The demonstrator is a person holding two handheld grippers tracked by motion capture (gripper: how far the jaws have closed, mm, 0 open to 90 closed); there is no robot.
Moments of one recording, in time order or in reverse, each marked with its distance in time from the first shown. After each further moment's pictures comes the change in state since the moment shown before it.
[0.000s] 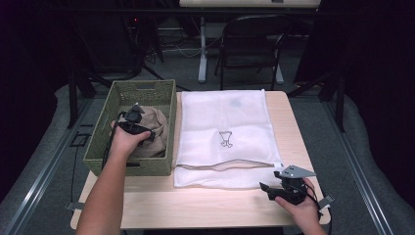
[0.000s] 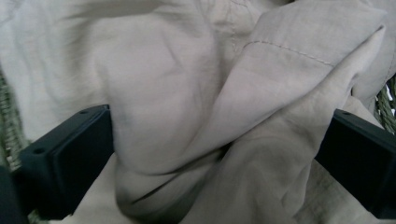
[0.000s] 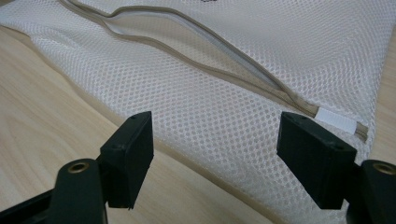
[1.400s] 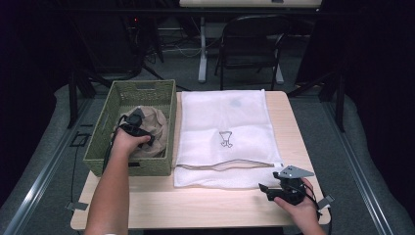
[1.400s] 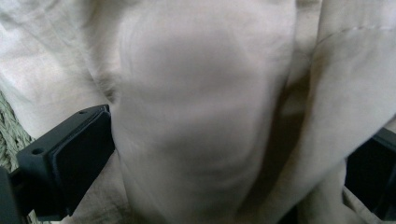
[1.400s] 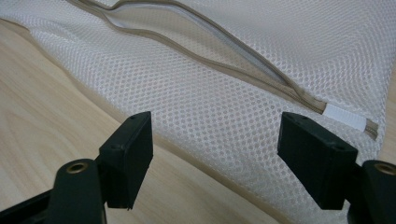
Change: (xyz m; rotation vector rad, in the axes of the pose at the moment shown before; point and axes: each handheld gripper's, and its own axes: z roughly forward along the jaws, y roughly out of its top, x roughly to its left) left arm 0.012 0.002 0.033 0.108 0.041 -0.012; right arm 0.001 -0.001 0.003 0.017 0.011 -0.002
